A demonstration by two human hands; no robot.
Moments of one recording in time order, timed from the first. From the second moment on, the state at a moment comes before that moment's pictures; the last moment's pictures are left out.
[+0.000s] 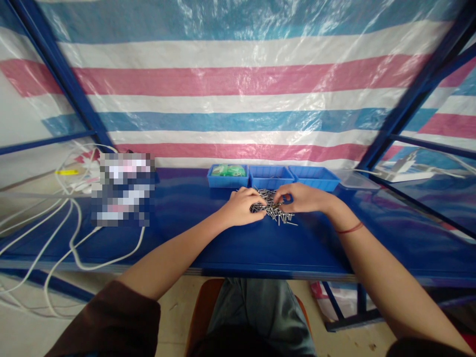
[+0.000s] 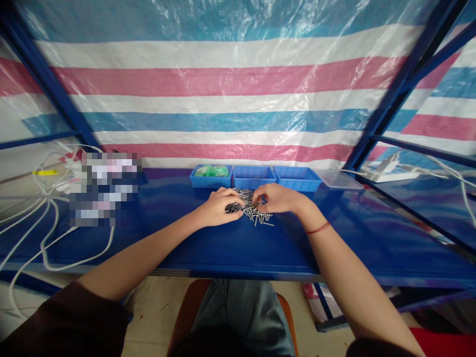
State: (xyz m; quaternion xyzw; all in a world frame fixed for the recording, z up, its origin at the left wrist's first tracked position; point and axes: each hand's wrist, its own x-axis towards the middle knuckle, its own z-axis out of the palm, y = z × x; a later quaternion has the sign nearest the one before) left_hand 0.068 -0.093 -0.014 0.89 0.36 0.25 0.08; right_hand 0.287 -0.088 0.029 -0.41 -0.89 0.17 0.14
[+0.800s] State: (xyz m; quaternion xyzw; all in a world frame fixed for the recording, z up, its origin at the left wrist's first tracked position) left_hand 0.077 -0.090 -0.016 0.78 0.37 0.45 0.22; right_hand 0.245 -0.092 0.016 -0.39 -0.77 0.25 0.44
